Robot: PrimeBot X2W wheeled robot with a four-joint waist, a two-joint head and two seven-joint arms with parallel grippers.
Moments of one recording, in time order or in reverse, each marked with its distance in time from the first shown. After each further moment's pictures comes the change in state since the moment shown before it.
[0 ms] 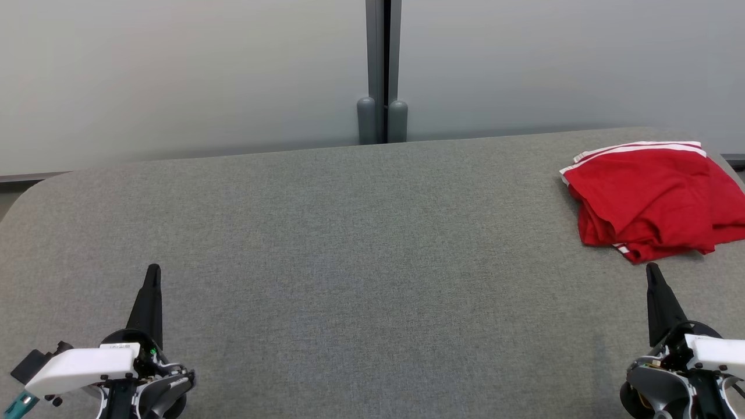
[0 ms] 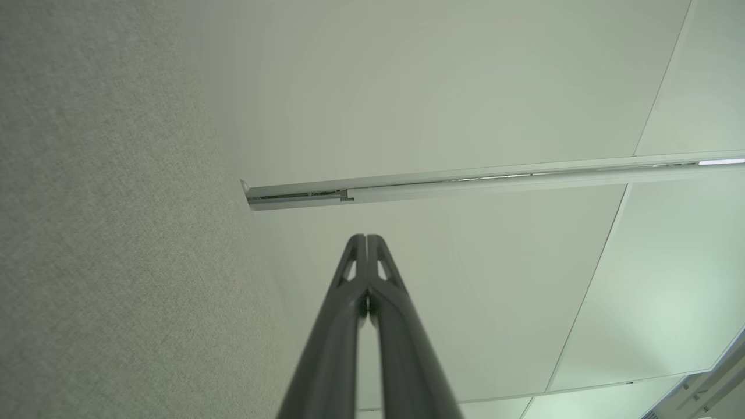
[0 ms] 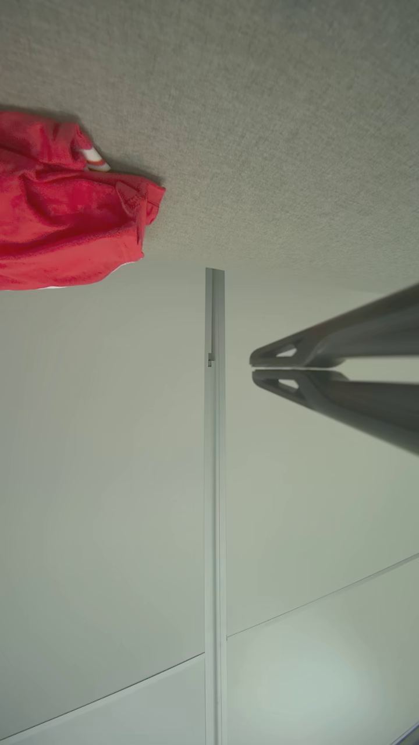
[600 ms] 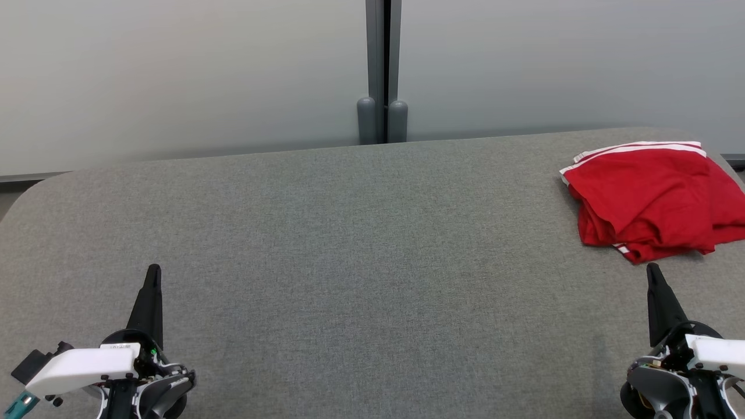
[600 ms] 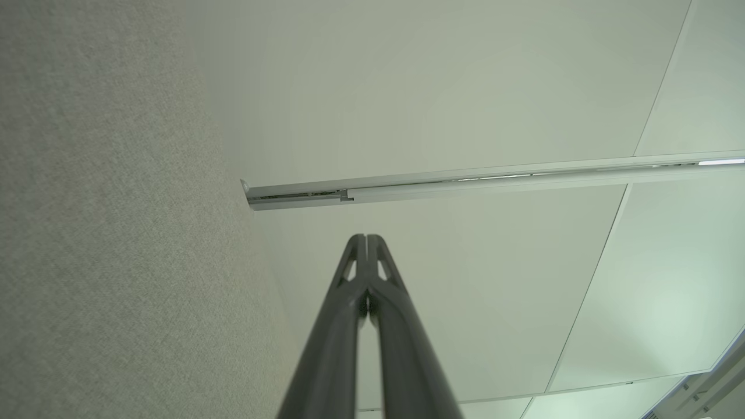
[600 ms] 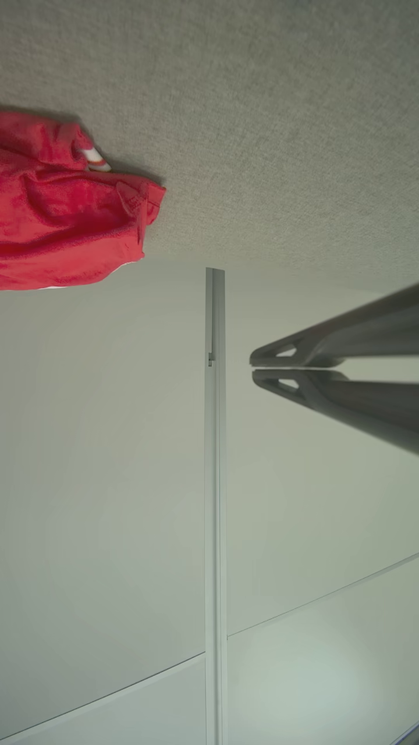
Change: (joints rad) left arm 0.000 -0.005 0.006 0.000 0.006 0.000 0.004; right arm 0.000 0.002 -0.004 0.000 -0.002 0.000 0.003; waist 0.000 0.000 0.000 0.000
